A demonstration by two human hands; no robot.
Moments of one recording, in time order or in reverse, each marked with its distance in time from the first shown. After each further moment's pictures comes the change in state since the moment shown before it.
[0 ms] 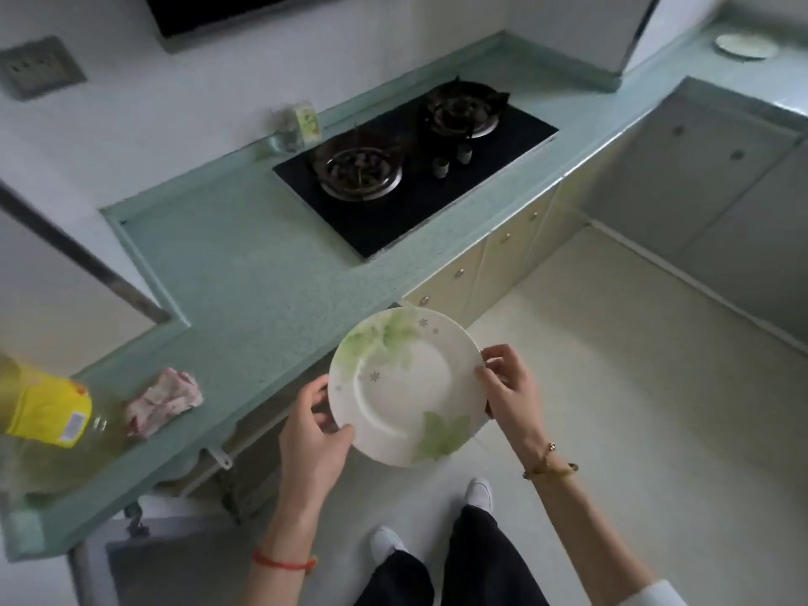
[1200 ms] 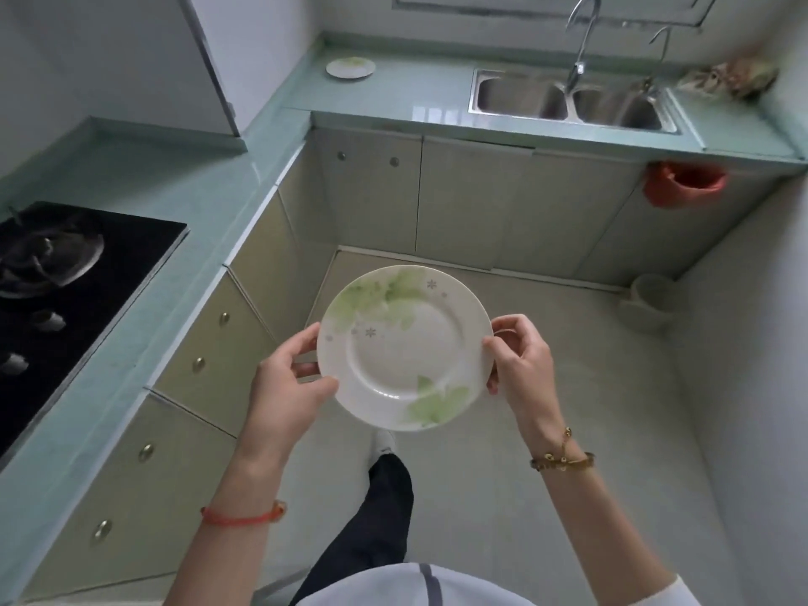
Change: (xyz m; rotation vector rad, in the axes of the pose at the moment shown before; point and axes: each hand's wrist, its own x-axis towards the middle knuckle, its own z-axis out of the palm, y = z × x) left_hand 0.005 0.313 0.512 0.108 -0.687 0.329; right_hand 0.165 0.008 -0.507 0.195 0.710 0.065
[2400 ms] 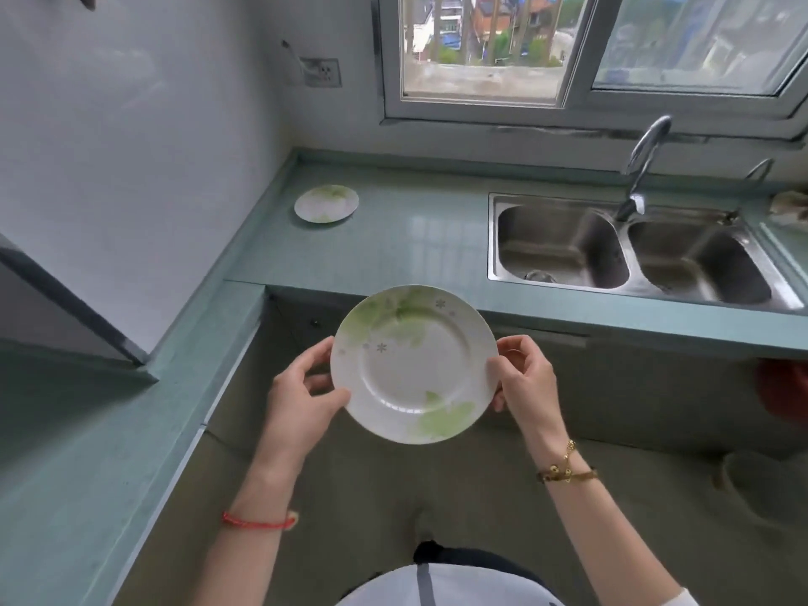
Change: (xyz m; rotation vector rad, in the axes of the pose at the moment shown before) left_hand 0.647 0.227 0.145 -0.008 -0.018 0.062; right_hand 0.667 -0.126 0.153 0.009 -0.004 0.003
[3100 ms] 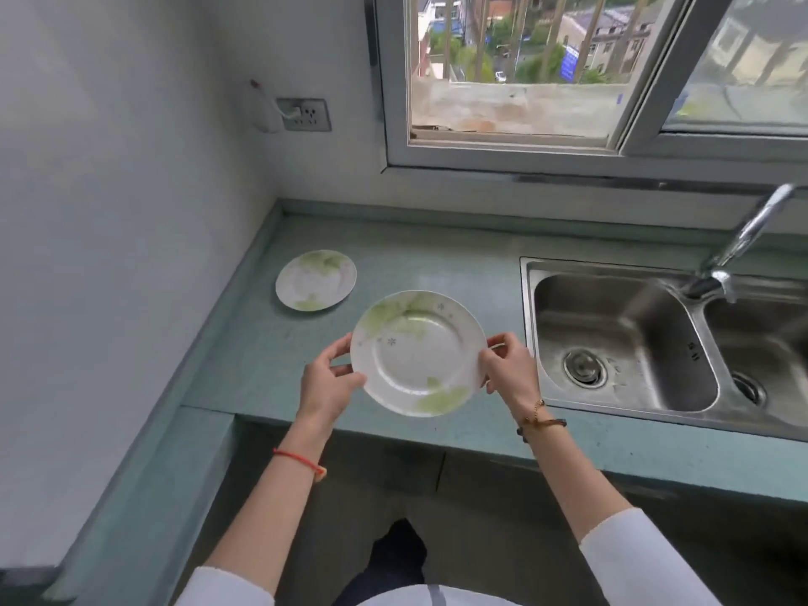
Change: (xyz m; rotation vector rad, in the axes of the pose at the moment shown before) left_hand 0.387 0.035 0.069 -0.078 -0.040 -0.114; right_hand 0.371 -0.015 0.127 -0.261 -0.036 0.125
